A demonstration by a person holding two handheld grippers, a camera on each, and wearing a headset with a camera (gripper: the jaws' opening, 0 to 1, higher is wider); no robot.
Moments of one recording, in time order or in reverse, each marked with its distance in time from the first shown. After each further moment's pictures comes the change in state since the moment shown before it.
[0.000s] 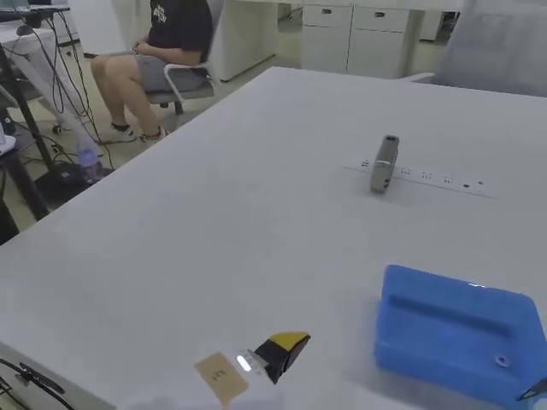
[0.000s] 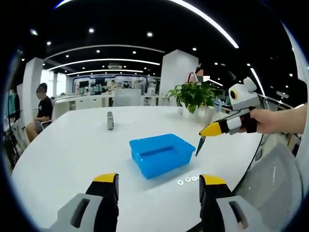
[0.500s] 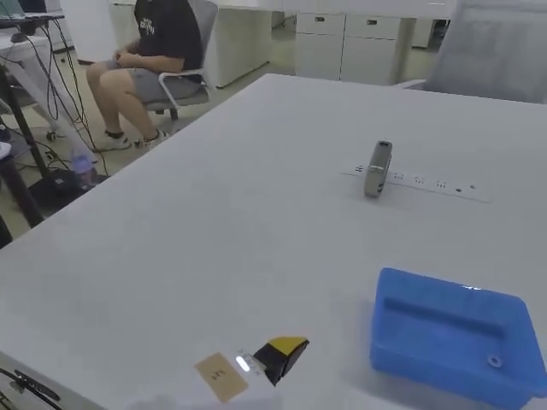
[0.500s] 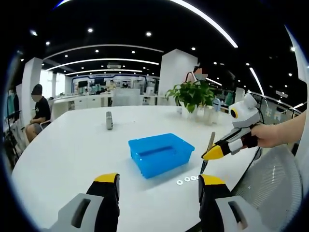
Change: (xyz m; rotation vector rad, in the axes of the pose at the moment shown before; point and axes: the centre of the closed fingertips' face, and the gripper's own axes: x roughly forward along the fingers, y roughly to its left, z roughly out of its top) left arm 0.000 -0.001 -0.001 0.004 0.003 -0.007; right arm 0.013 0.003 -0.054 0.066 0.098 0.025
